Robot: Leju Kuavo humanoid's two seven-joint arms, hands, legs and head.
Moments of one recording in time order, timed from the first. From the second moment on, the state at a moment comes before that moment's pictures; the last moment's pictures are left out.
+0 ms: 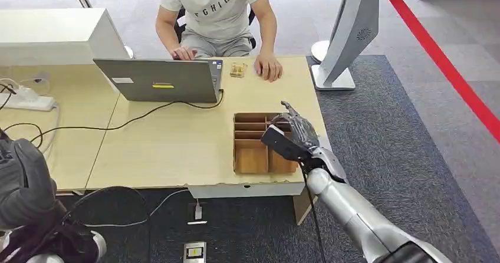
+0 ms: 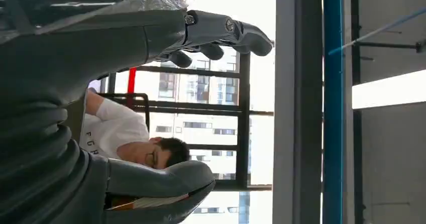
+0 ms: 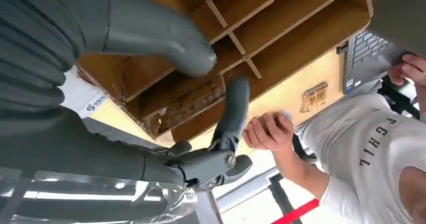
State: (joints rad) left arm -0.09 0.15 -0.40 -2.14 -0.09 0.69 -0.56; right arm -0.65 -0.12 0.67 -0.84 0.40 -0.28 -0.12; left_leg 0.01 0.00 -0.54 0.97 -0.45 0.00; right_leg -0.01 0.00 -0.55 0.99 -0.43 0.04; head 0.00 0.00
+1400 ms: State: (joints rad) left arm -0.09 0.15 -0.40 -2.14 -0.11 0.69 -0.53; right arm -0.67 -0.12 0.62 -0.79 0.15 -0.24 -0.15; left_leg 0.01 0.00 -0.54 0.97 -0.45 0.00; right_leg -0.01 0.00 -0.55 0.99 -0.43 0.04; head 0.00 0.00
